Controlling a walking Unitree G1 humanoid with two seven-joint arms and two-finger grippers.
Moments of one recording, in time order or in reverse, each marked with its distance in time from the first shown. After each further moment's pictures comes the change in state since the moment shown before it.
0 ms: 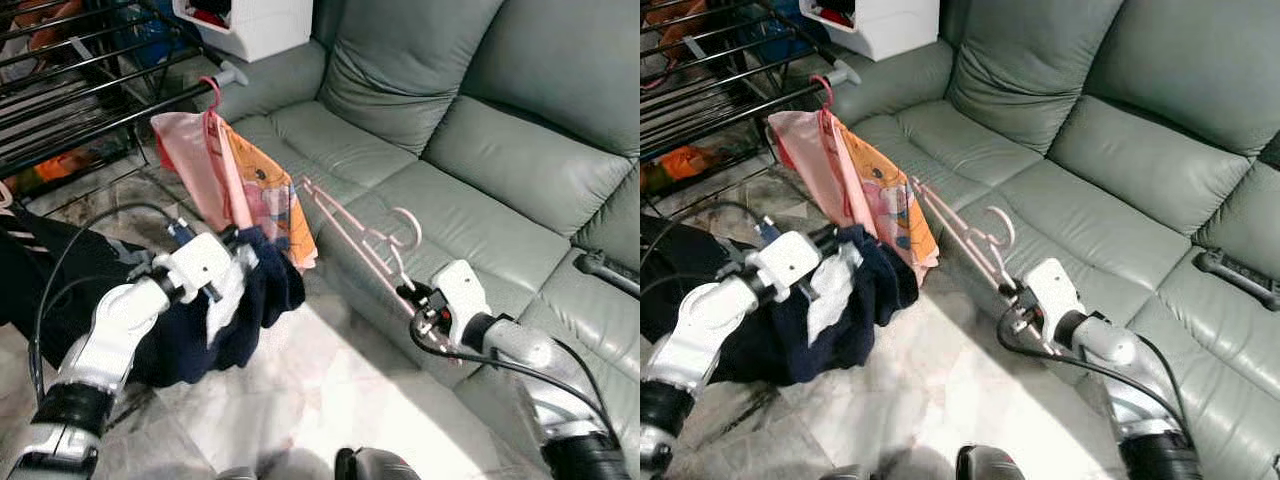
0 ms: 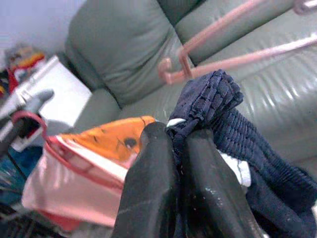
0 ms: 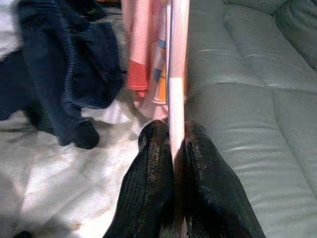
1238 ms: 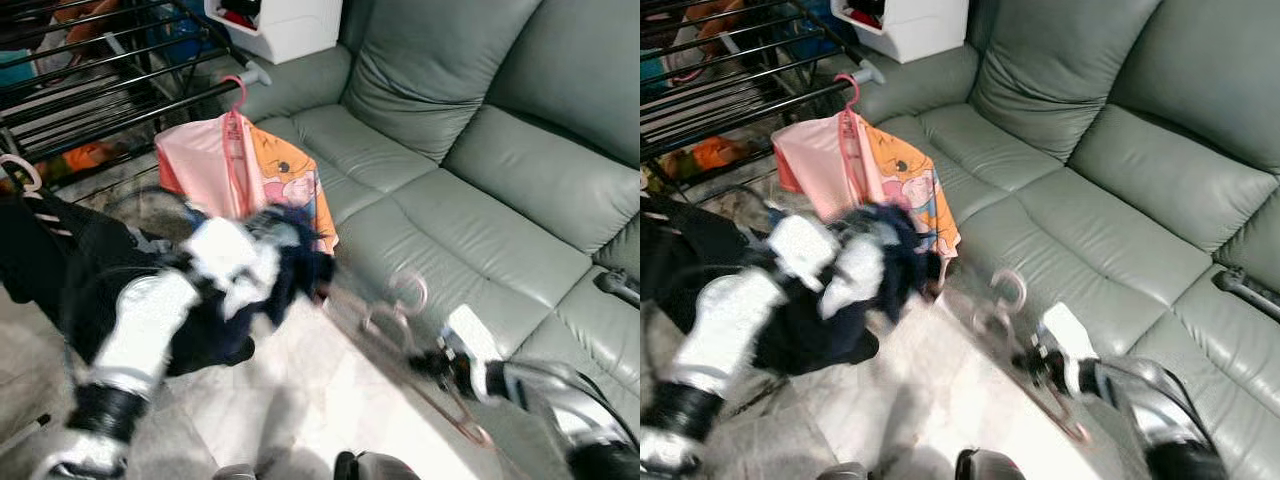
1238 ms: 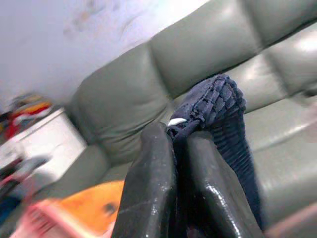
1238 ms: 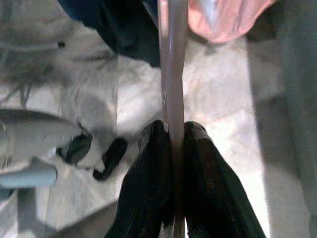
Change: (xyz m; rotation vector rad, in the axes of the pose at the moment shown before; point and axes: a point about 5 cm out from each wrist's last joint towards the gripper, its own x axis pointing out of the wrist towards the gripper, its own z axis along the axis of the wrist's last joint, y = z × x) left arm 0.018 -0.025 0.062 -0.156 -0.336 -0.047; right arm -0.017 0.002 -0.059 0.319 0.338 0.182
